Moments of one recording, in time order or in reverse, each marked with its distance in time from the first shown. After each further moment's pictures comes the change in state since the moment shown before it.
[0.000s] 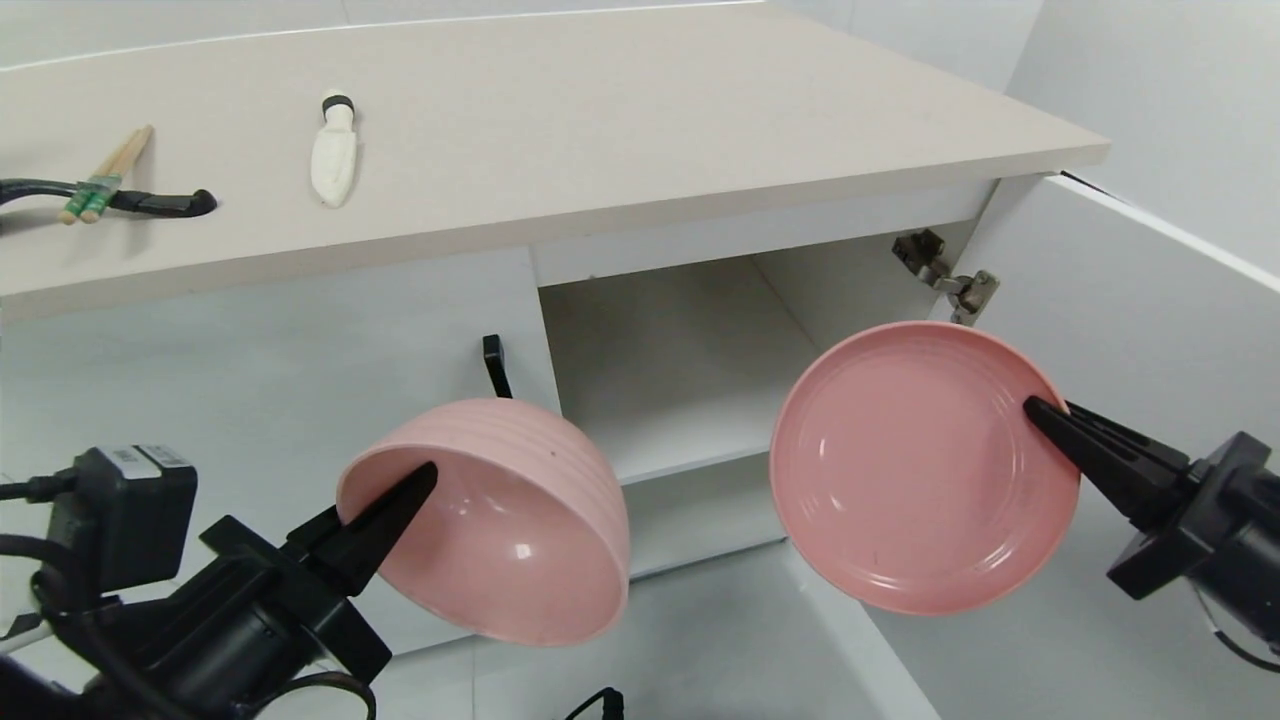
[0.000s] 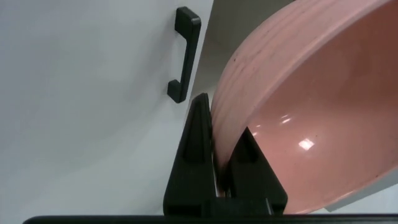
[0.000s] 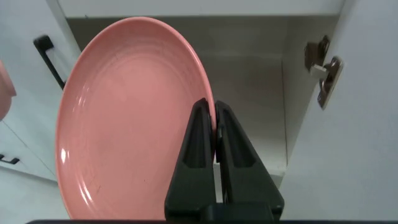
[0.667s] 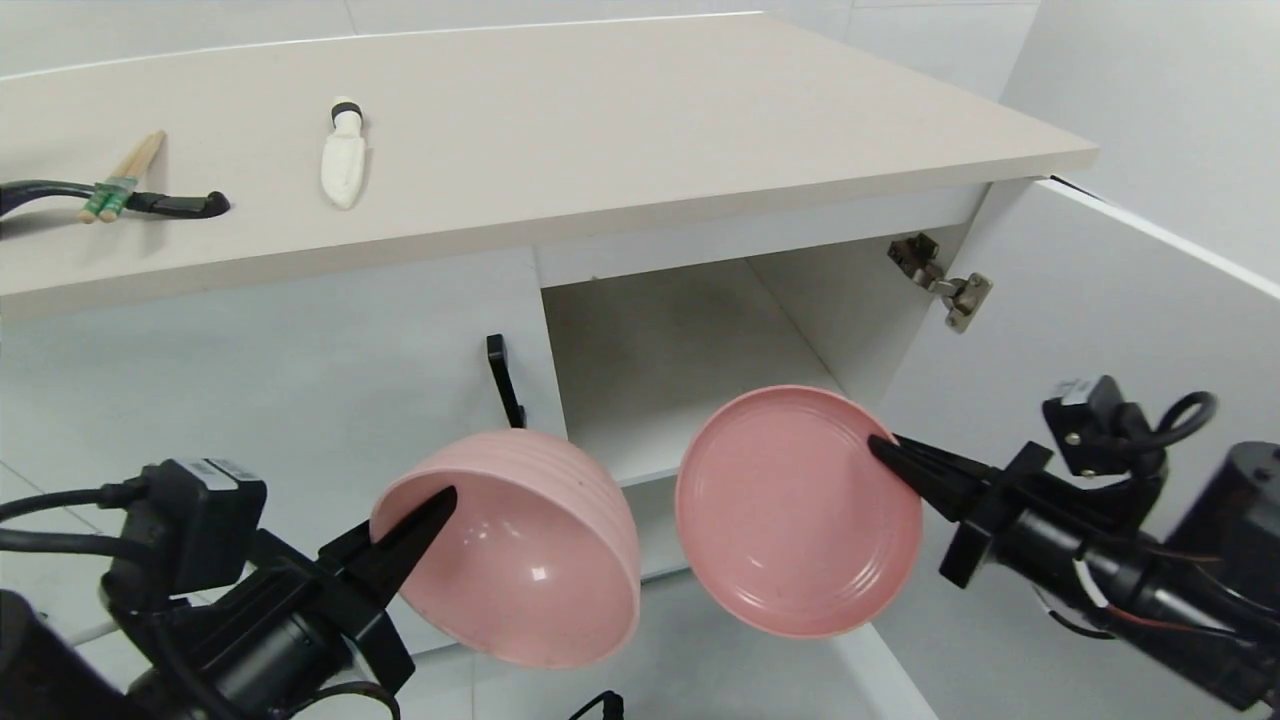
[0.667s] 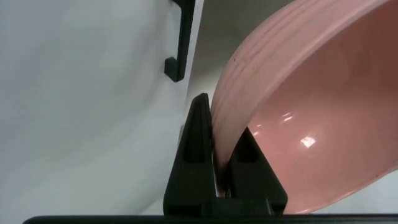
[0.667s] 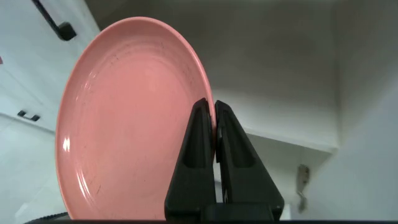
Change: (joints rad) left arm -0.001 0.046 0.001 0.064 0.003 0.002; right arm 0.114 0.347 -0.132 -0.001 -0.002 0.000
